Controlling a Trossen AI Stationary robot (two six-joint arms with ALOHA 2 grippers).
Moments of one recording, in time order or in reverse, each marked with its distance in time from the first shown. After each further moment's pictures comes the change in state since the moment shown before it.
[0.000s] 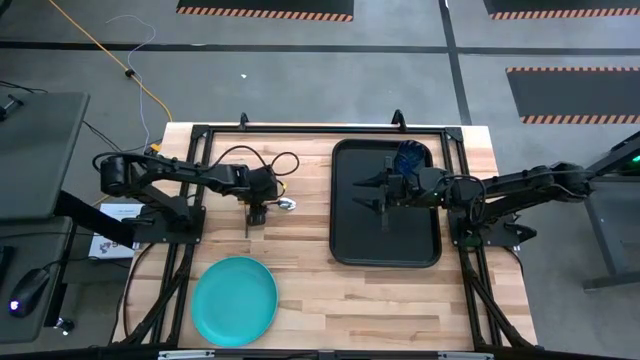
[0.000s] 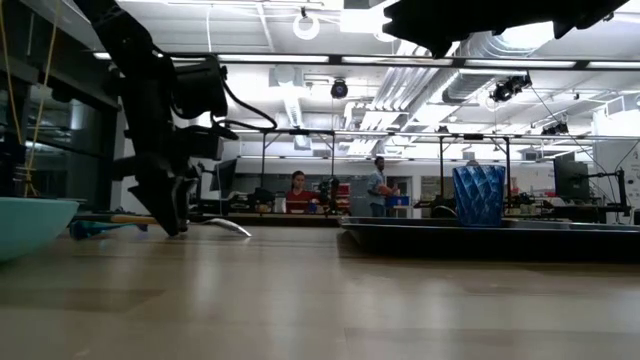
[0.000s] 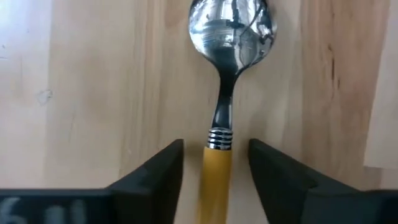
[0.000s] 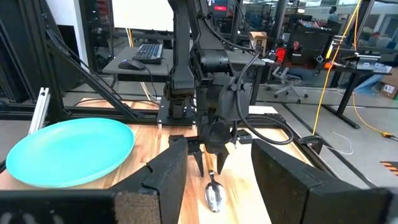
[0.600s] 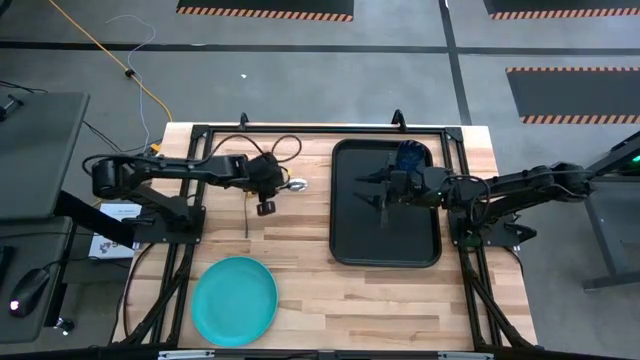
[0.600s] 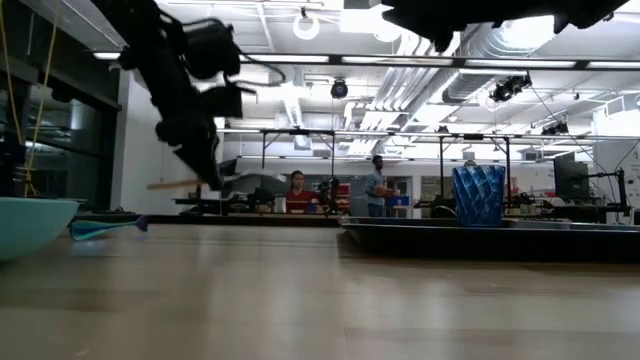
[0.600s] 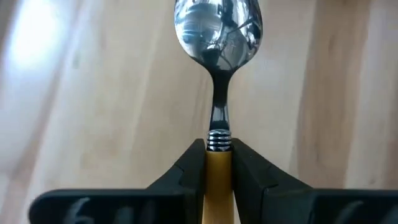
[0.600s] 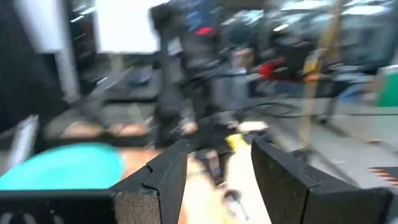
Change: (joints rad) left arm 0.002 -0.096 0.133 -0.030 -0.033 -0.070; right arm 0.000 0.000 0.000 0.106 0.094 0.025
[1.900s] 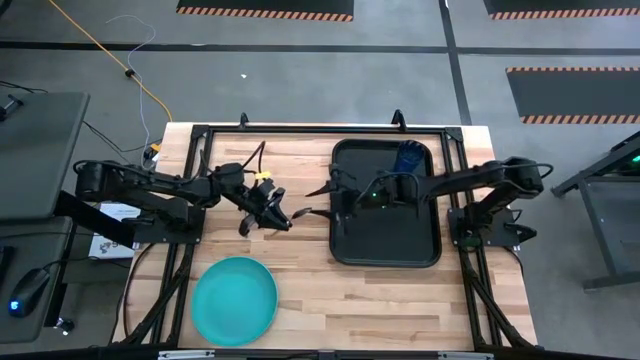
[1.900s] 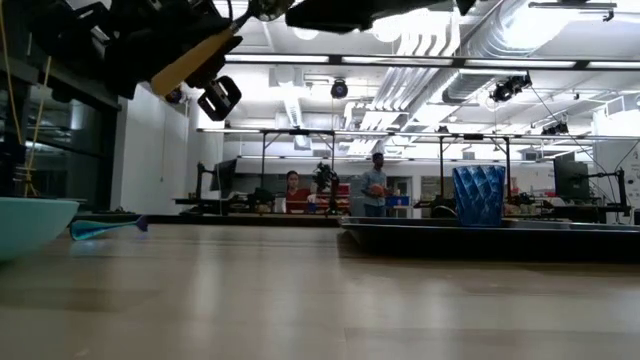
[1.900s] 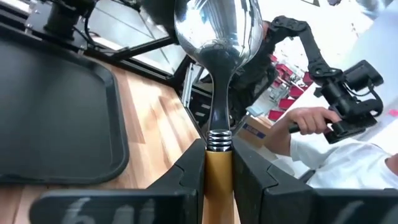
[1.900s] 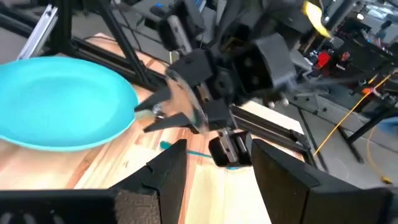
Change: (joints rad) left arm -0.138 -0.132 -0.353 1.186 0.775 -0.666; right arm 0.016 0.478 0.501 -0.320 -0.184 -0.357
